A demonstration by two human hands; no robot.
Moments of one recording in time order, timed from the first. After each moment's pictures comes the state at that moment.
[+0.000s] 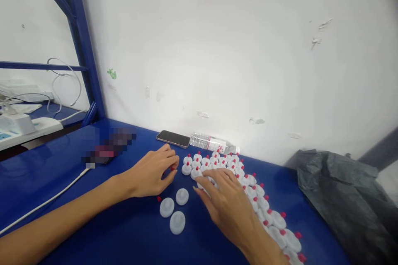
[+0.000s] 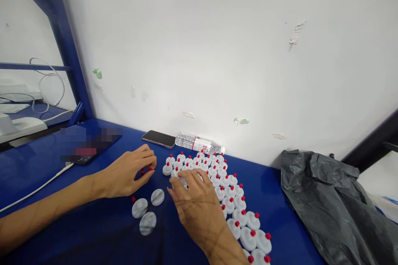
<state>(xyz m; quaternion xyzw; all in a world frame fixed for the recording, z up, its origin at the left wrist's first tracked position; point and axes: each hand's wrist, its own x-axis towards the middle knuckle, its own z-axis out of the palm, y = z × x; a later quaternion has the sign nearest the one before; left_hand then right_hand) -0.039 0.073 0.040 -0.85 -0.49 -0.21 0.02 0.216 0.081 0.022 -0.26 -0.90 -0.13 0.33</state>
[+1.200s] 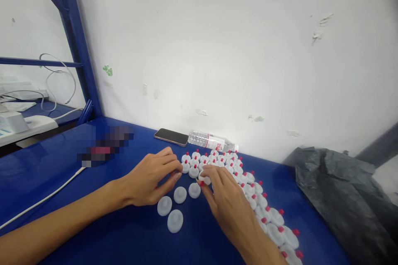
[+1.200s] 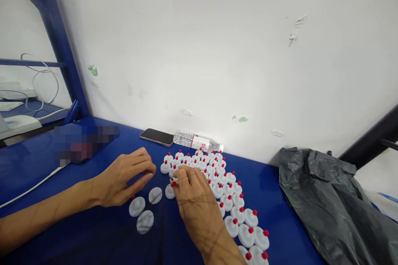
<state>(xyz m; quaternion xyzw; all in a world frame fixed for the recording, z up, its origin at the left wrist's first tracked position) -0.030 0.058 0.044 -0.88 -0.39 -0.28 0.02 0.217 0.079 0.021 -0.30 -0.87 -0.09 0.37</state>
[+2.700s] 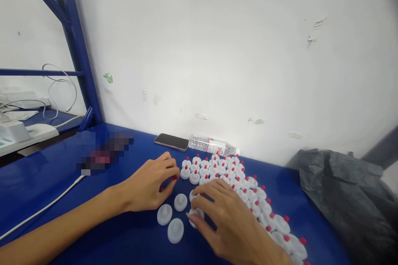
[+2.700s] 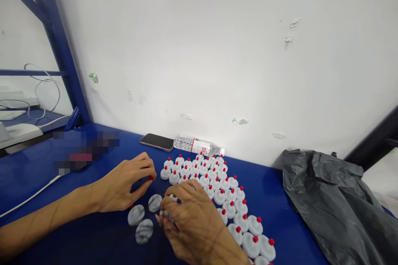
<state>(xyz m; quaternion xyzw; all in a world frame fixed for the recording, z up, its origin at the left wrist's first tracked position) -0.032 0.067 0.033 -0.86 -0.47 -0.21 0.00 0.220 0.069 0.035 -0.19 -0.94 0.04 0.28</state>
